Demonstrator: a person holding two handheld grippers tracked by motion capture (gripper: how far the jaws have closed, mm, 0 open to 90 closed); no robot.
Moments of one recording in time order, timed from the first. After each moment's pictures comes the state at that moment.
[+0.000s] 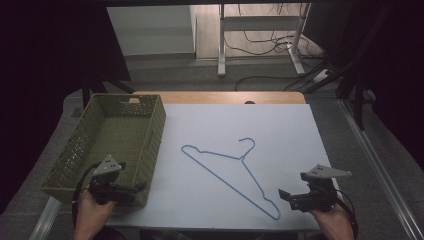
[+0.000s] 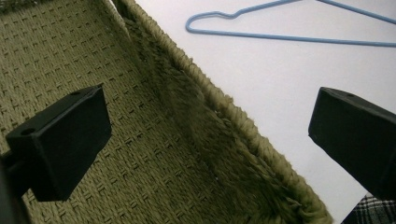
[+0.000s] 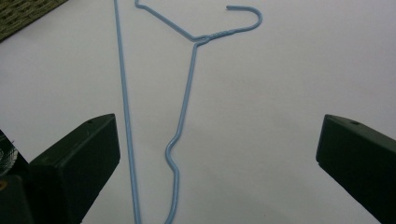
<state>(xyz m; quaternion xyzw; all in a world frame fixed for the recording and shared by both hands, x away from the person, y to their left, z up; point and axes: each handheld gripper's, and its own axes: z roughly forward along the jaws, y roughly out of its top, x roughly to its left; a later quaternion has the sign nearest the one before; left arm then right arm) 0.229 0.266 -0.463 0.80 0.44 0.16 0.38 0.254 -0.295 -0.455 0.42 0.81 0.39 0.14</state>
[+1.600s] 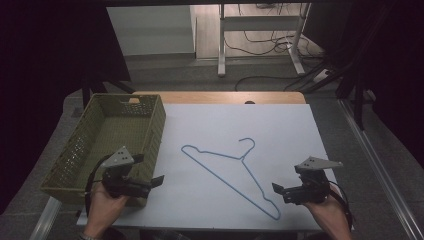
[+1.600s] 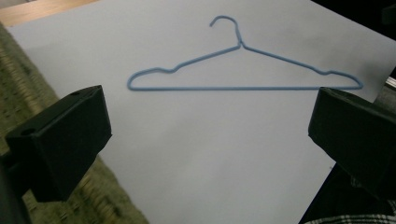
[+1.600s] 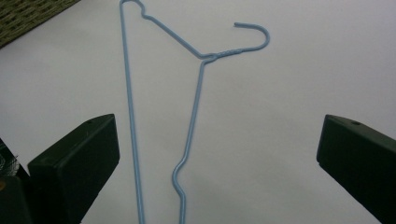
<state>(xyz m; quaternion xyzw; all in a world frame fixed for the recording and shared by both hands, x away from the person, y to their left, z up) 0.236 0.222 -0.424 0.80 0.38 0.13 0.45 0.266 -0.274 -0.439 0.40 0.82 0.38 0.15</state>
